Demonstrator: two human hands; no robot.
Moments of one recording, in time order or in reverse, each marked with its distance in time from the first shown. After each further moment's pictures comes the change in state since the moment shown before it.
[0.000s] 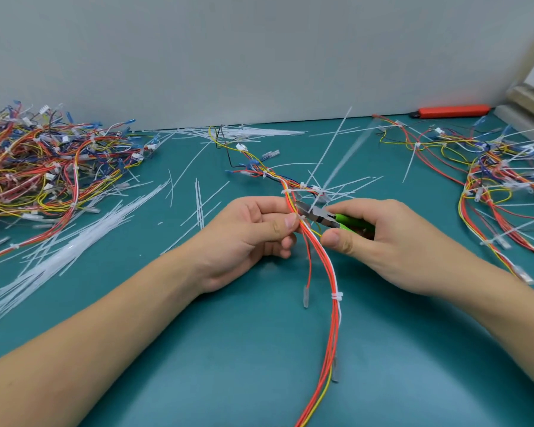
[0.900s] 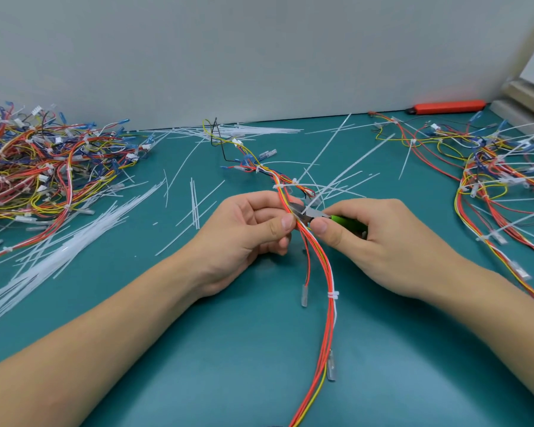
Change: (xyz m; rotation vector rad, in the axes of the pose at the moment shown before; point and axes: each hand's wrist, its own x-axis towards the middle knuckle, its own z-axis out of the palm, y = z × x) left_hand 0.000 -0.006 0.002 0.006 0.061 0.092; right_hand -0.002 -0.002 0.008 -0.088 0.128 0.050
